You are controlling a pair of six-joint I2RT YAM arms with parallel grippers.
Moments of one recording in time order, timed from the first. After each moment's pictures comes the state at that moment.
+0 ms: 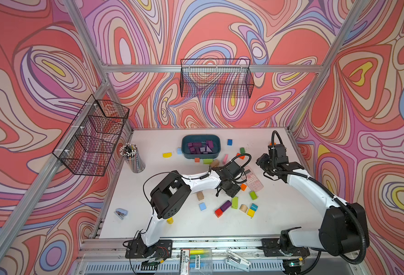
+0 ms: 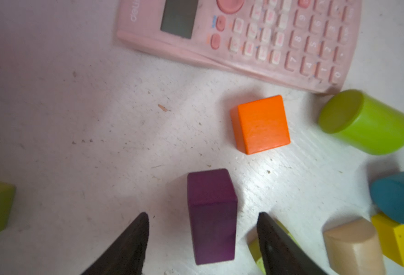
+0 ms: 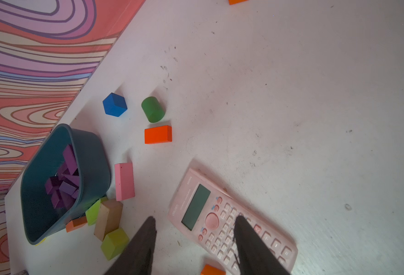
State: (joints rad) left arm -0.94 2.07 1.47 -0.49 0.03 -0.12; right arm 0.16 1.35 0.94 -0.42 0.07 0.82
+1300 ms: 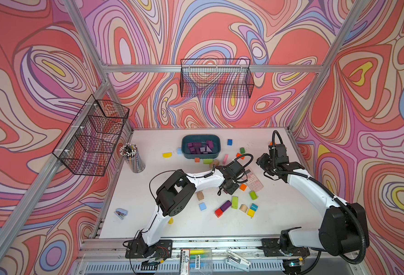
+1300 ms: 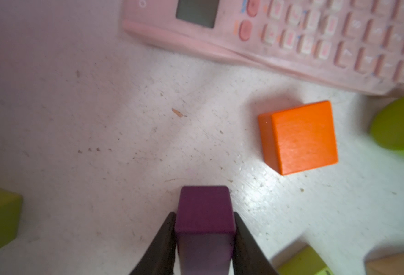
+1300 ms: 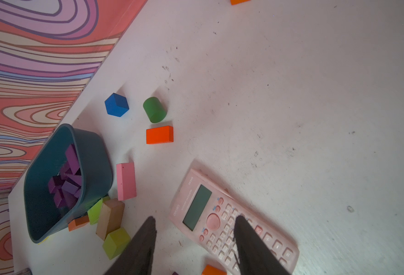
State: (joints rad) left arm -0.94 2.14 1.55 -0.58 -0.04 -0.11; right arm 0.16 1.35 0.94 -0.41 0.06 0.82
